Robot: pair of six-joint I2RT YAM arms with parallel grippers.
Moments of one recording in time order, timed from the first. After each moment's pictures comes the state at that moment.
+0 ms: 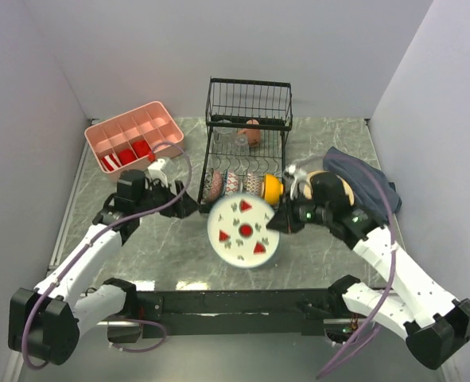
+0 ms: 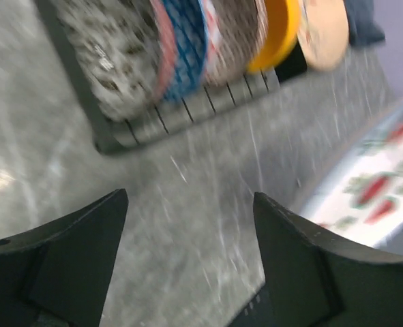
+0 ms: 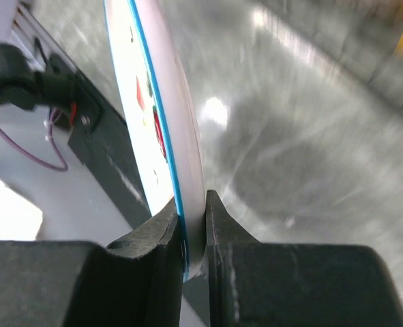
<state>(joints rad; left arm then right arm) -0.30 1.01 0.65 -0.18 0.54 -0.33 0.52 0.90 0.80 -0.60 -0.51 0.33</state>
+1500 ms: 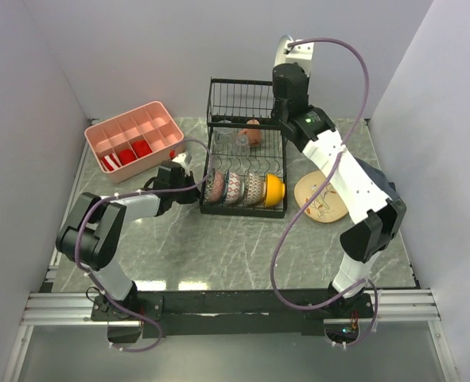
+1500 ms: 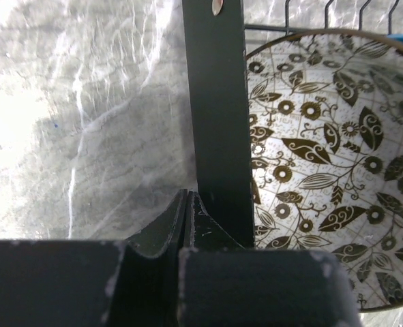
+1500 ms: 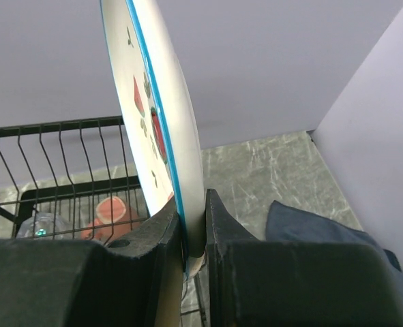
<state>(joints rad) -0.38 1.67 0.79 0.20 0.18 -0.47 0.53 1.75 1.96 -0.39 0.83 0.06</state>
